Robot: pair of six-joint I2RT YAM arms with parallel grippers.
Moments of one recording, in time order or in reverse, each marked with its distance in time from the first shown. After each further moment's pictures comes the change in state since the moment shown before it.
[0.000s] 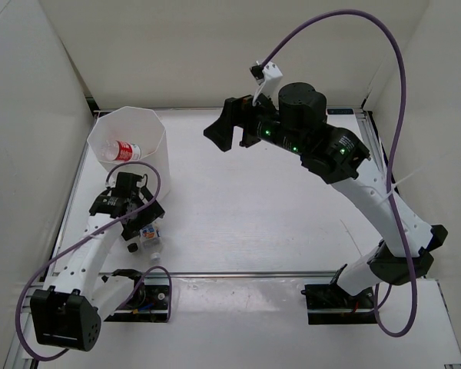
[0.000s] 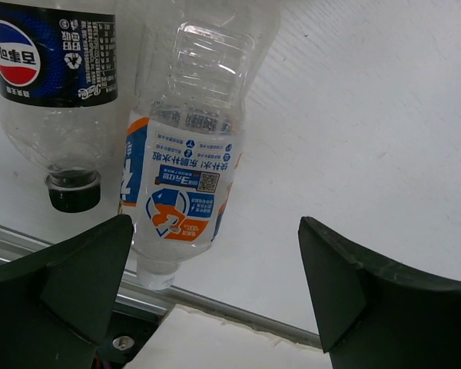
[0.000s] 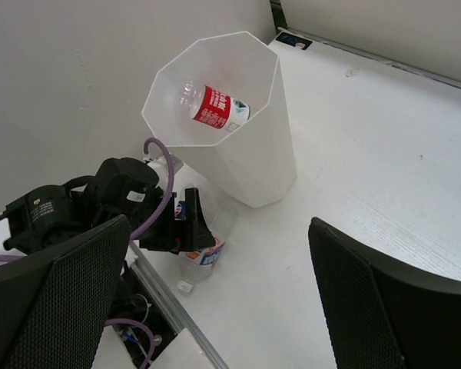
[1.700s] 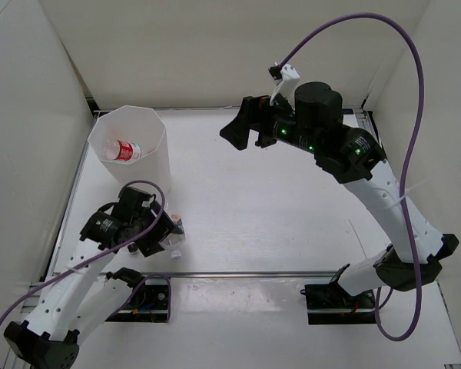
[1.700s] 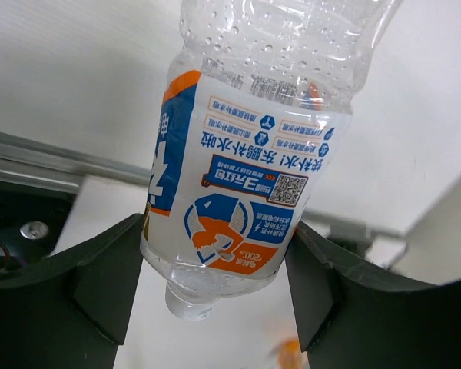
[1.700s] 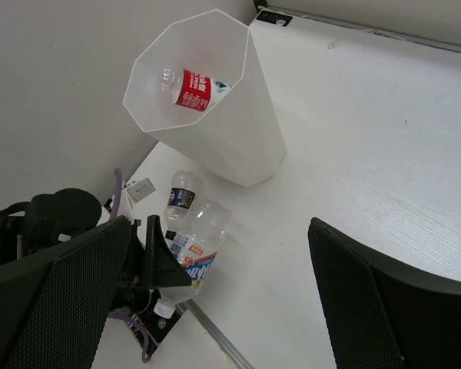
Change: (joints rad) left arm -0.282 -0.227 0.031 -0.200 0.204 -0.344; right arm -0.086 -0.063 -0.051 -0.074 -0.047 0.047
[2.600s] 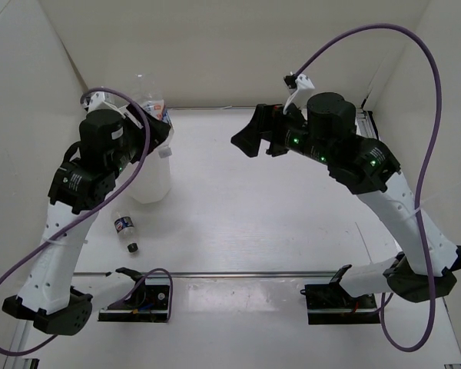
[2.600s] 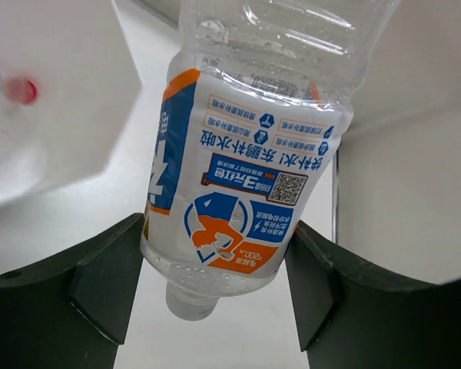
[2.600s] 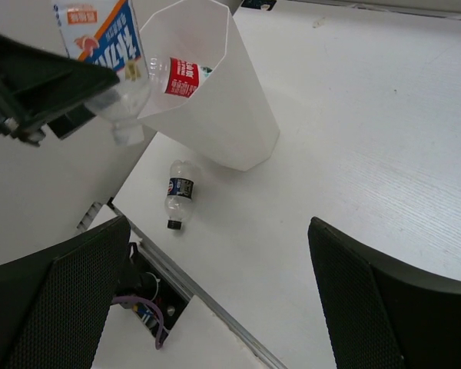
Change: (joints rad) left arm 0.023 0.341 0.830 0.234 -0.243 0.295; right arm 0.000 -0.093 -0.090 -0.030 0.040 0.066
